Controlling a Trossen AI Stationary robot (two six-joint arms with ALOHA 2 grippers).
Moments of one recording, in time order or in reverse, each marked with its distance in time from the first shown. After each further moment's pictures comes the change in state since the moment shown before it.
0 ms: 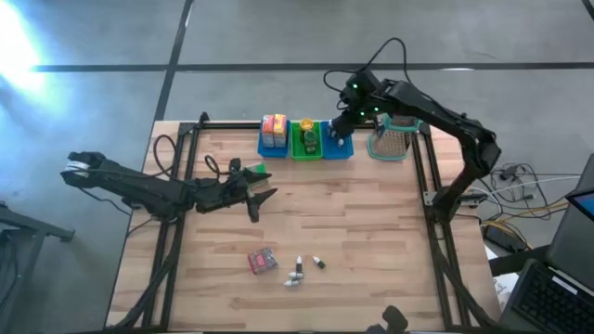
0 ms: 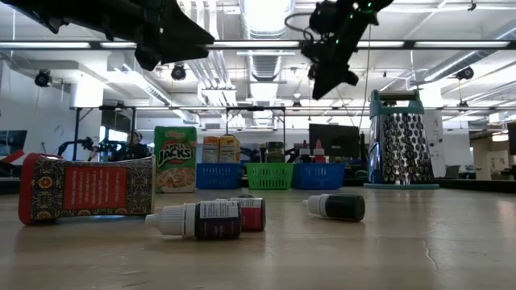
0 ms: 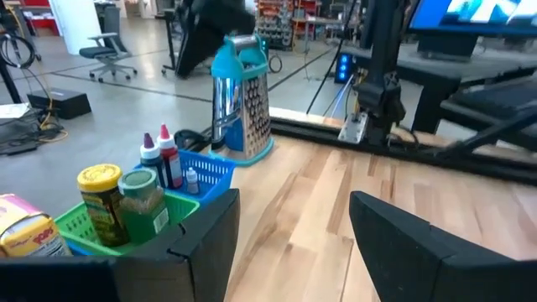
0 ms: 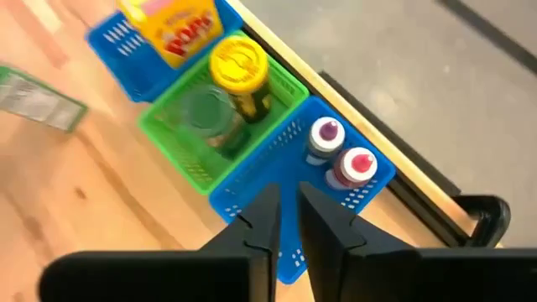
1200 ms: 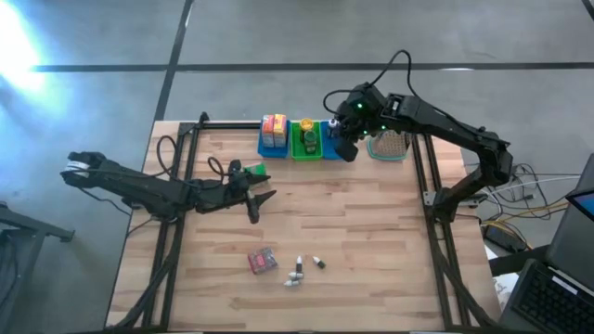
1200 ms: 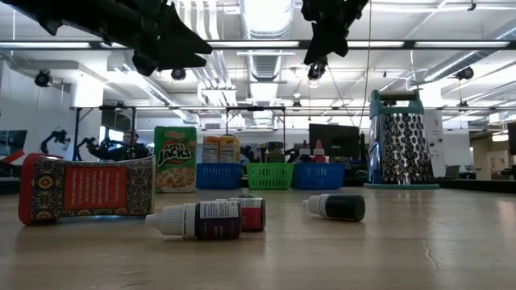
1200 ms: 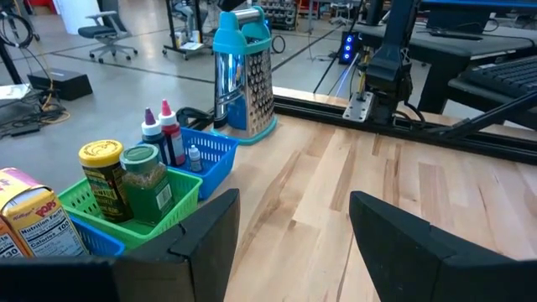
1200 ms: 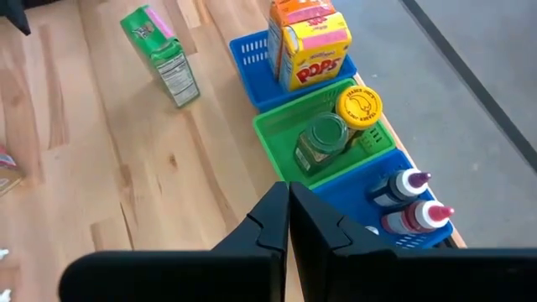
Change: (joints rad) left arm 0.000 0.000 0.000 -0.071 0.000 -0.038; right arm 0.224 -0.128 0.000 -0.003 -0.001 -0.131
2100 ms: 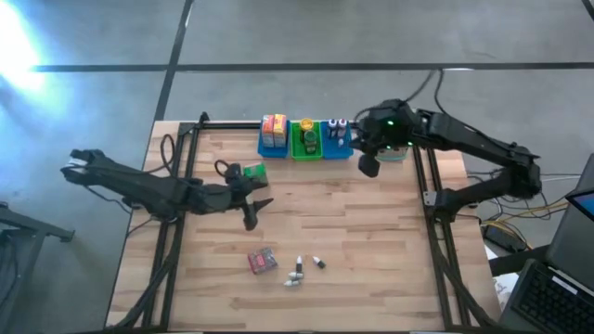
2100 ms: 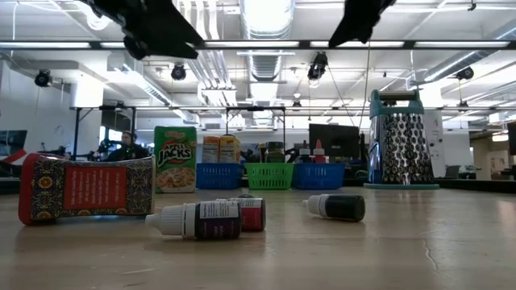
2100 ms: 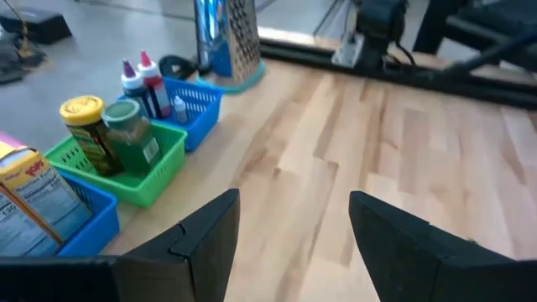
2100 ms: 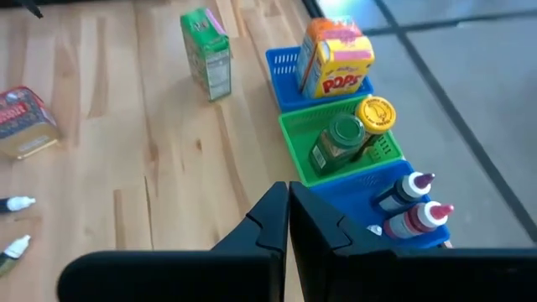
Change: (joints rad) left arm -0.075 -0.001 0.213 -0.469 0.000 -0.136; right arm 0.070 -0.280 -0.253 0.093 0.001 -0.090
